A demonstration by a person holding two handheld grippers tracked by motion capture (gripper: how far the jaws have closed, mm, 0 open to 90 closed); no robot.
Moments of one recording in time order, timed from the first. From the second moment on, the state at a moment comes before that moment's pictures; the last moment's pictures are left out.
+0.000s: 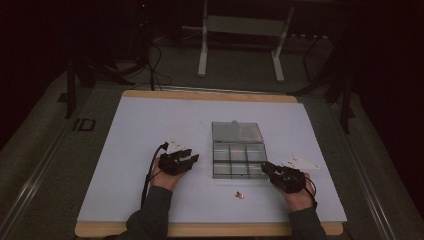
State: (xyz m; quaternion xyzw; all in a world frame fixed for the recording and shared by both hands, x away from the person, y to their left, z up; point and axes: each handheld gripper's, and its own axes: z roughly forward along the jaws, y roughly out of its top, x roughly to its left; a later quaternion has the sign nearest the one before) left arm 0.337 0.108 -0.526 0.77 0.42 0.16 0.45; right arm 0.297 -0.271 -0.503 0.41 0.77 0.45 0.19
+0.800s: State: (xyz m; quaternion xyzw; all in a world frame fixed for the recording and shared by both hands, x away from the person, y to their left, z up) left arm 0.341 0.110 -0.532 0.78 0.42 0.18 0.43; right arm 0.296 -0.268 -0.475 0.36 0.81 0.43 0.17
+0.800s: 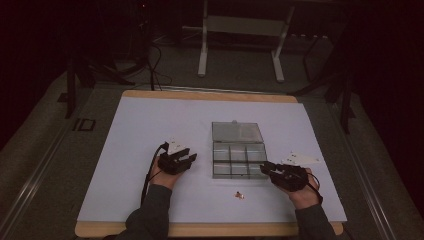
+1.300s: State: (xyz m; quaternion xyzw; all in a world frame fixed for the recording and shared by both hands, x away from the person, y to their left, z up) left arm 0.341 0.104 -0.539 0.78 0.42 0.20 0.42; right arm 0.304 -0.255 -0.467 0.33 0.84 0.41 0.15
